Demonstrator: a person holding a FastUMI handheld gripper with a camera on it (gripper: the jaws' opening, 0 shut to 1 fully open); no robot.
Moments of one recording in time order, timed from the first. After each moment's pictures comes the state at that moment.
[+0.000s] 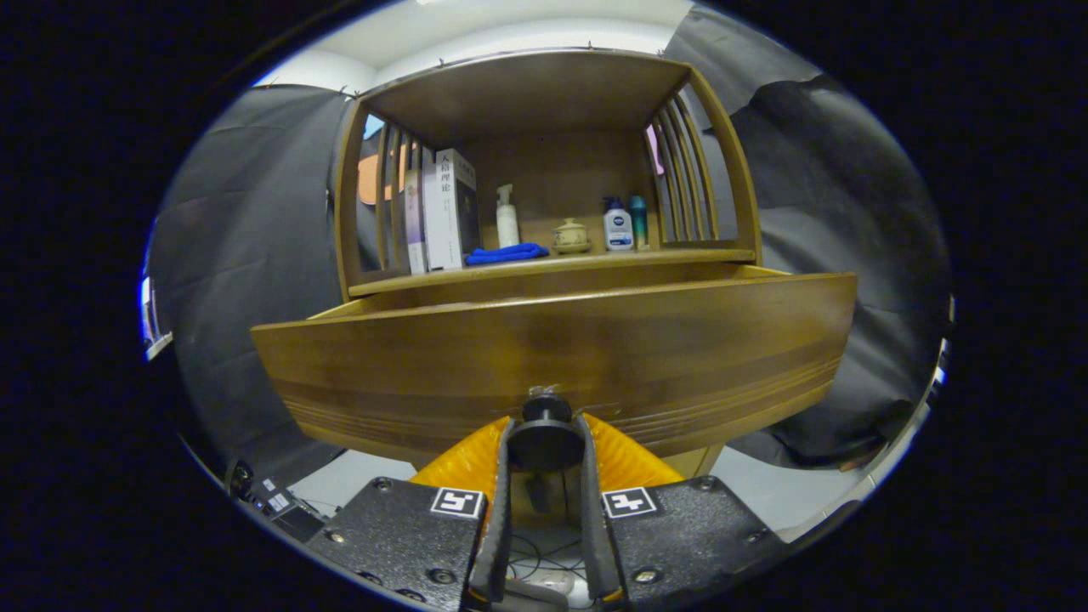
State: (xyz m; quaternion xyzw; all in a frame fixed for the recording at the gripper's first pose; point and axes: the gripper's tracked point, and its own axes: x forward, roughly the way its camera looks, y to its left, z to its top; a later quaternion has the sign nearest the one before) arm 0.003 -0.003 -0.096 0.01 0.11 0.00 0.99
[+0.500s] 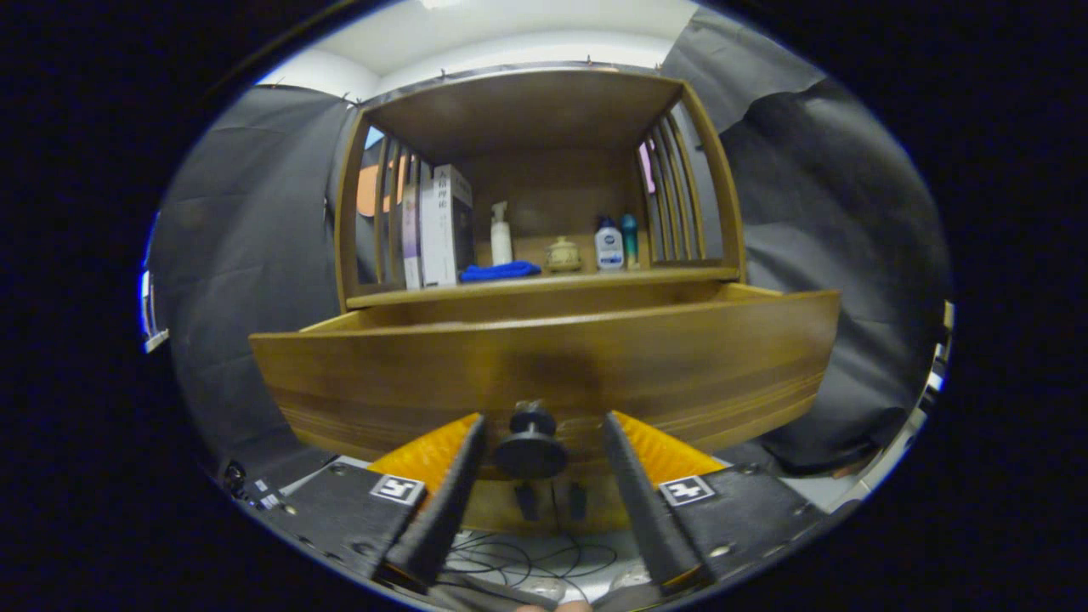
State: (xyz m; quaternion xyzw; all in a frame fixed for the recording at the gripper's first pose) arm -0.019 -0.016 -0.068 -0.01 0.06 -0.01 1.00
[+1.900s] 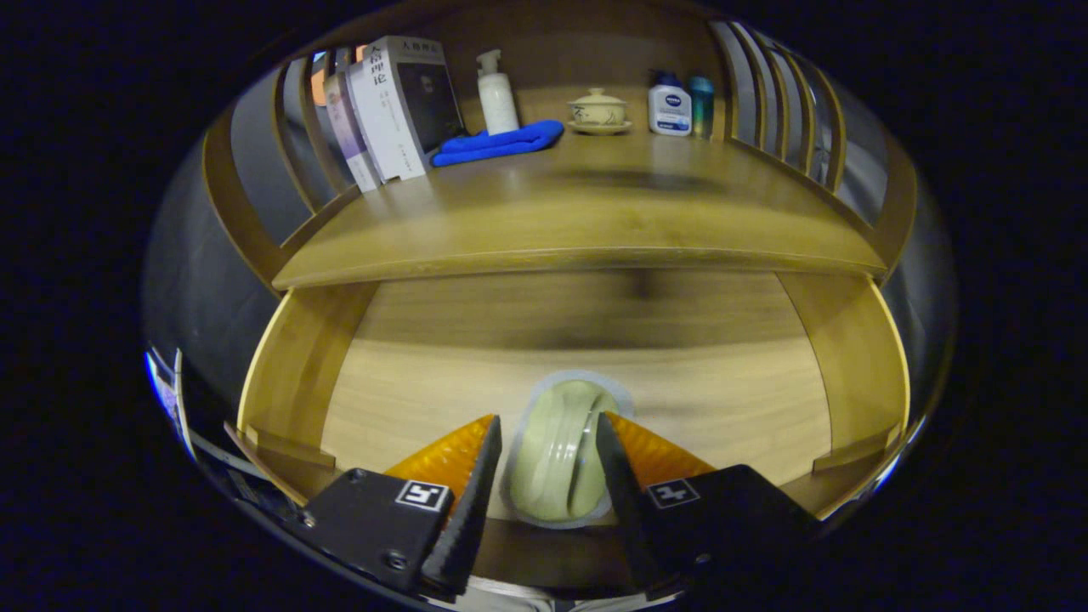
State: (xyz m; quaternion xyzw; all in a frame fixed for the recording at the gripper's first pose) arm 0.095 0.005 -0.079 0.01 0.44 0.01 0.90
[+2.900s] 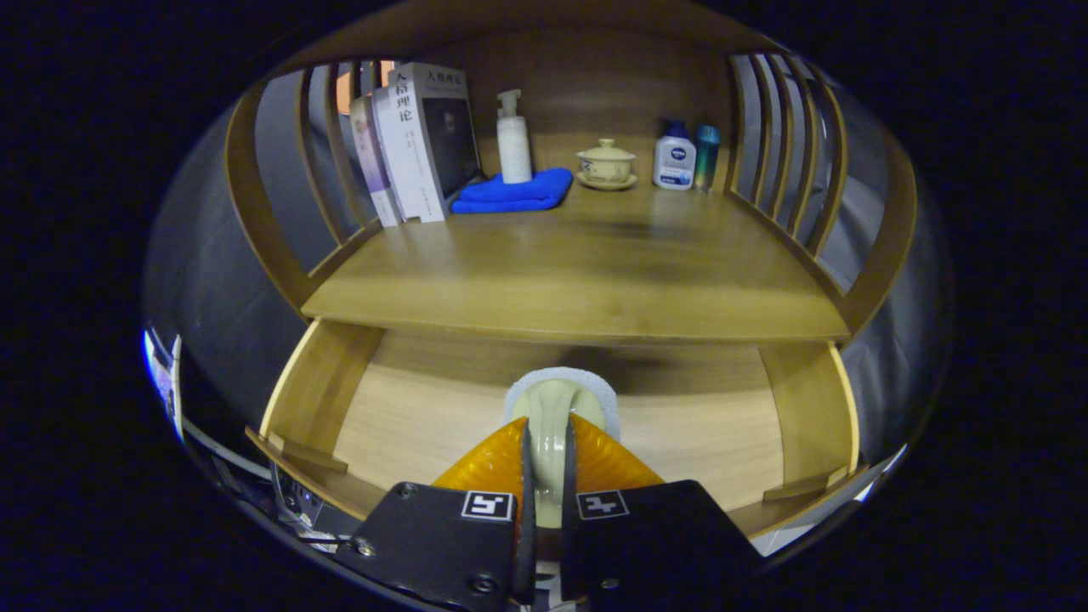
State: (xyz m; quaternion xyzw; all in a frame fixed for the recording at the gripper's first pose) arm 0.097 0.000 -0.009 -0.03 0.38 0.02 0.92
